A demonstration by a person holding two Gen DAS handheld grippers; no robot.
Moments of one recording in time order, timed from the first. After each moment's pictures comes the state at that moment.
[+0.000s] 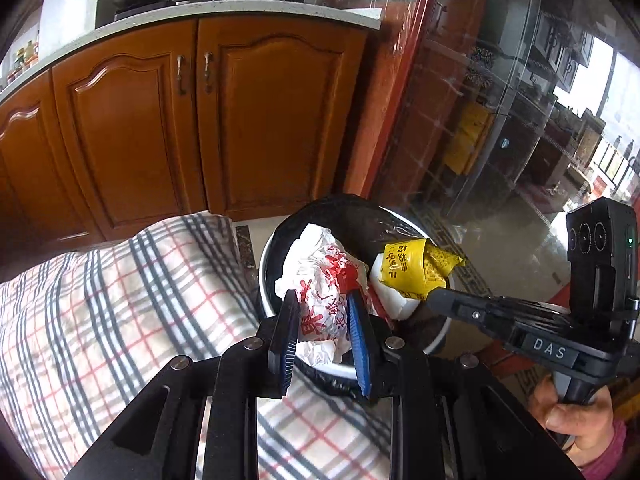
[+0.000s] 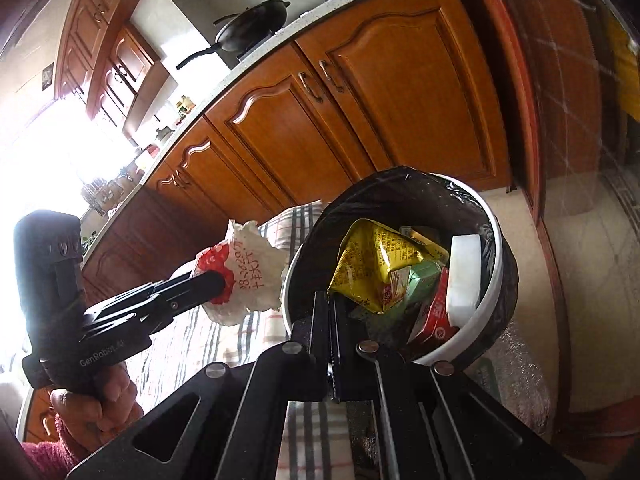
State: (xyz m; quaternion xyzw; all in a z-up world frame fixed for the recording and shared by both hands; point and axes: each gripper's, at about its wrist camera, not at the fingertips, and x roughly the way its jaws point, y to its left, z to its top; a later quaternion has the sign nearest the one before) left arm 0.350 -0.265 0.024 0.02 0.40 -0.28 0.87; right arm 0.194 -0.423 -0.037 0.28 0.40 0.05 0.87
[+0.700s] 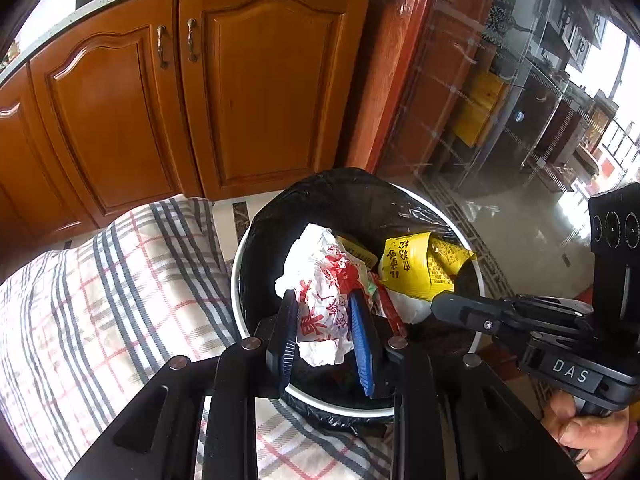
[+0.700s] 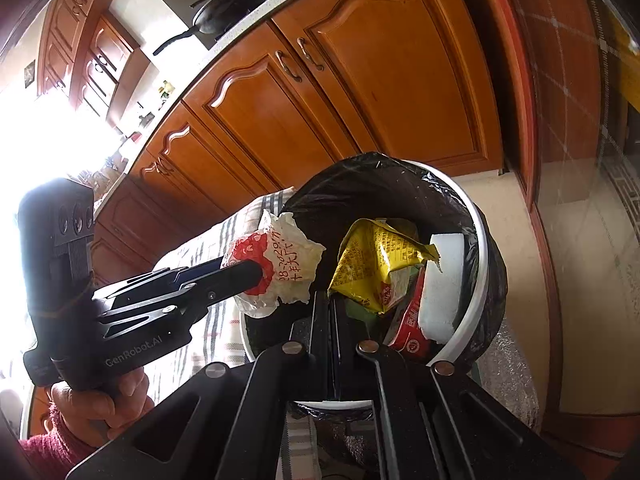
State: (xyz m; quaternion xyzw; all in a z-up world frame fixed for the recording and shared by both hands) left arm 0.394 -0.314 -0.012 0.05 0.45 -0.27 0.85; right arm 0.217 -0.441 -0.057 0.27 0.44 0.05 0.85
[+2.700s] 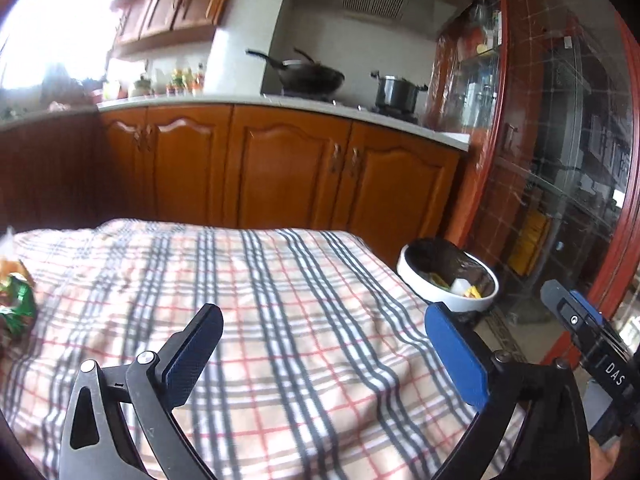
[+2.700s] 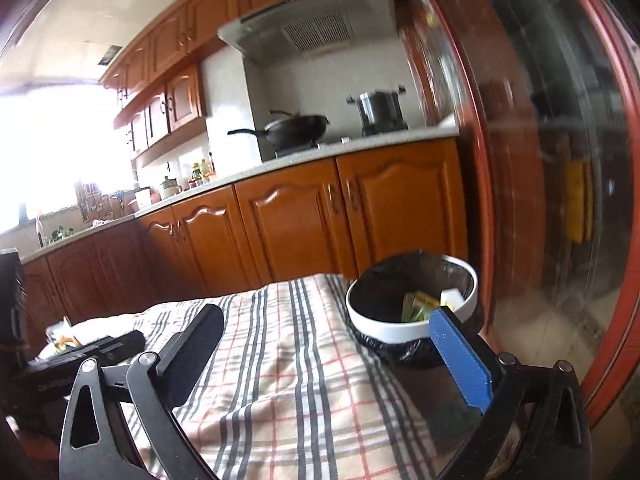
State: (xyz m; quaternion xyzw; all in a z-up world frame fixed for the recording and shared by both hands) left arm 0.053 -0.074 0.003 -0.07 0.21 -0.10 0.97; right arm 0.039 -0.259 0.021 0.11 0.17 -0.07 0.98
